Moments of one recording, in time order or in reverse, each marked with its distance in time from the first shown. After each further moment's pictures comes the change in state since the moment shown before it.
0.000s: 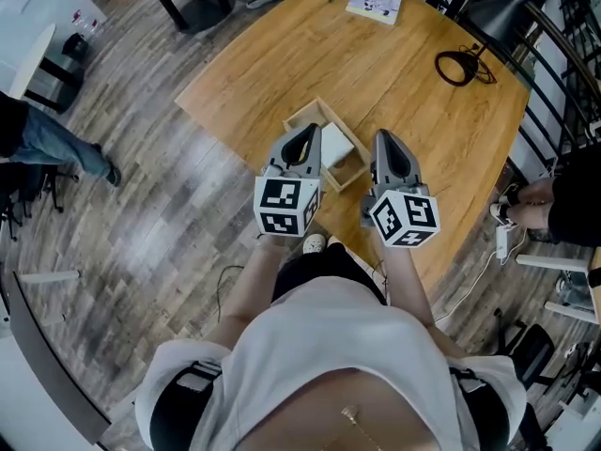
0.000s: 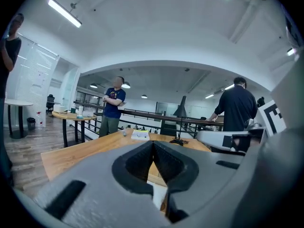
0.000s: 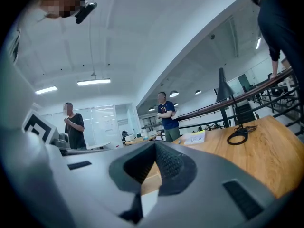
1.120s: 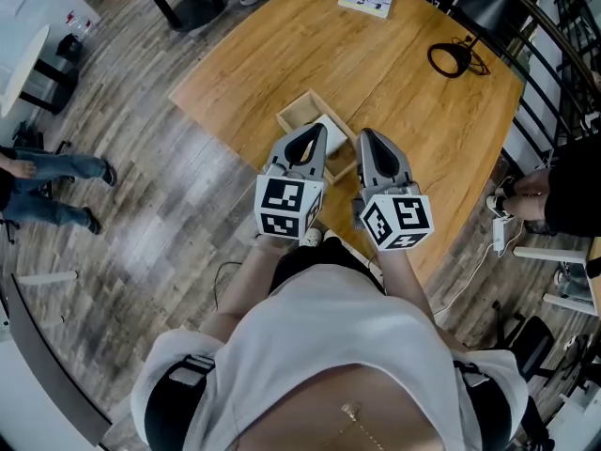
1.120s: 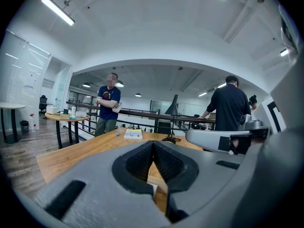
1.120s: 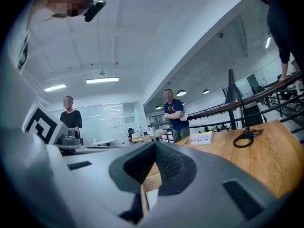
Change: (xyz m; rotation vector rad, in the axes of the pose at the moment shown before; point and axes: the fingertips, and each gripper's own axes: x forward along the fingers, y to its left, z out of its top) left arm -0.008 -0.034 0.003 0.039 0.016 -0.074; right arm -0.016 0.029 0.003 -0.050 0.018 0.084
